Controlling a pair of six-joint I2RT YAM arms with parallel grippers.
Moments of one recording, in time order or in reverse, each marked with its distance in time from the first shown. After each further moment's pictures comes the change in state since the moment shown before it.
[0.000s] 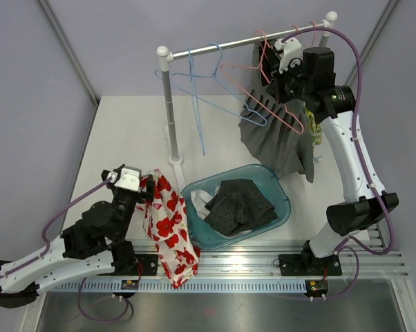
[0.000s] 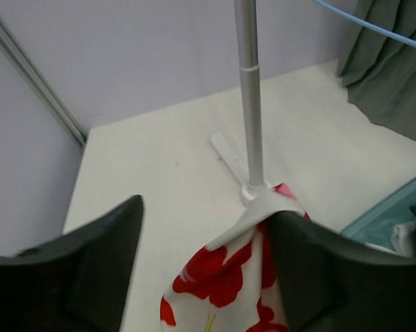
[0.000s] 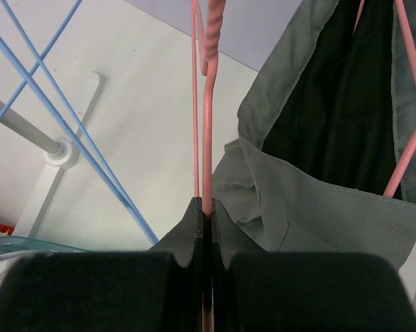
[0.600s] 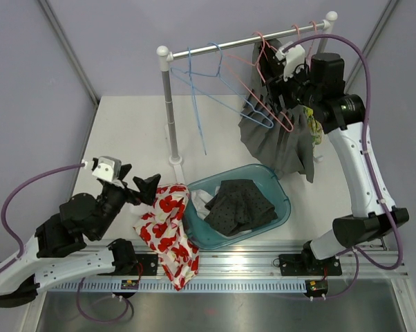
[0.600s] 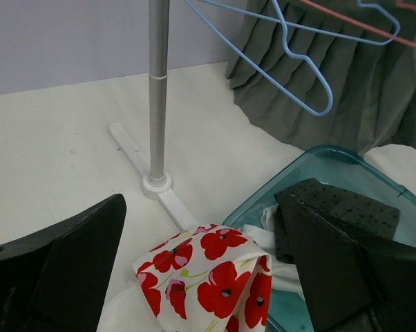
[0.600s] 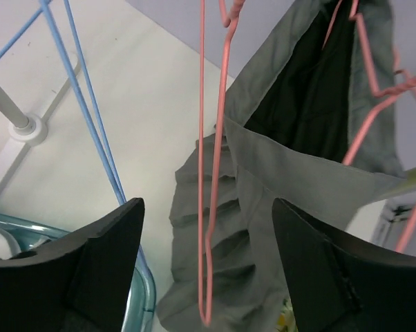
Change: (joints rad) left arm 0.019 0.100 0.306 -0.353 0.263 -0.443; right arm 0.003 -0.083 -0.079 -0.005 0.031 -0.152
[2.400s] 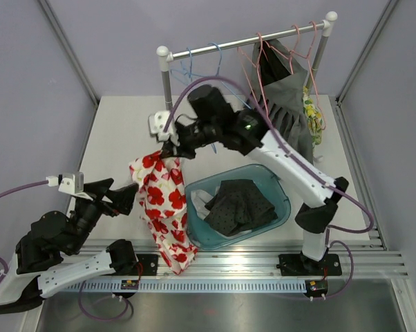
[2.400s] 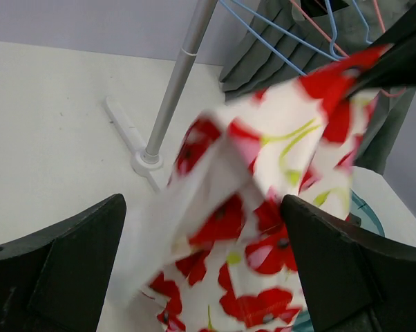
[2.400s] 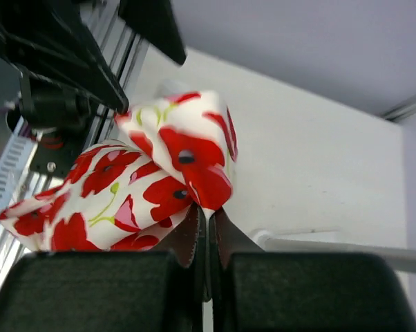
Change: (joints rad) left arm 0.000 -0.277 -0.030 -0.204 -0.035 -0.210; right arm 0.725 0.338 0.323 -0.112 -0.369 -0.338
